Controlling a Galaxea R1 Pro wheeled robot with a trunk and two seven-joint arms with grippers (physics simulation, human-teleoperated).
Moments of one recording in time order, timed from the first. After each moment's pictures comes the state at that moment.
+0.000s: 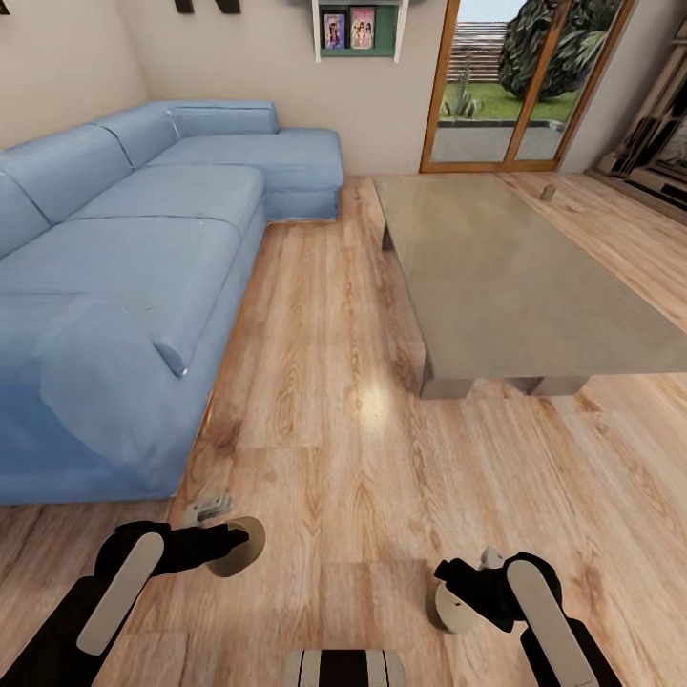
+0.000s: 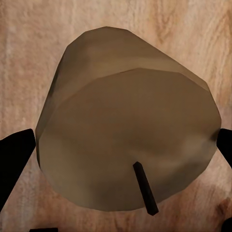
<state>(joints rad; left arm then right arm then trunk) -0.35 0.22 -0.12 -1.38 0.80 0.99 0.30 -0.23 -0.03 0.04 -1.44 -1.13 0.87 -0.89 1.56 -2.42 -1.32</state>
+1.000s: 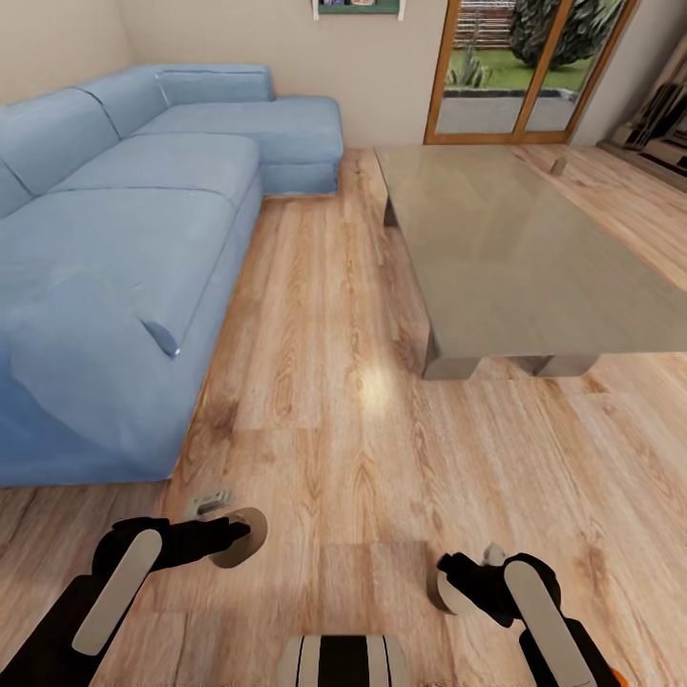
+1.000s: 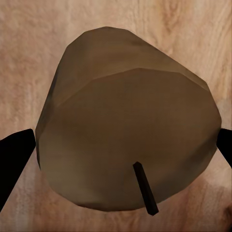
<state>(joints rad) -0.34 0.22 -0.12 -1.43 0.80 0.99 0.30 -0.23 -0.03 0.06 -1.44 -1.12 0.77 -0.89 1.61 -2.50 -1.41</state>
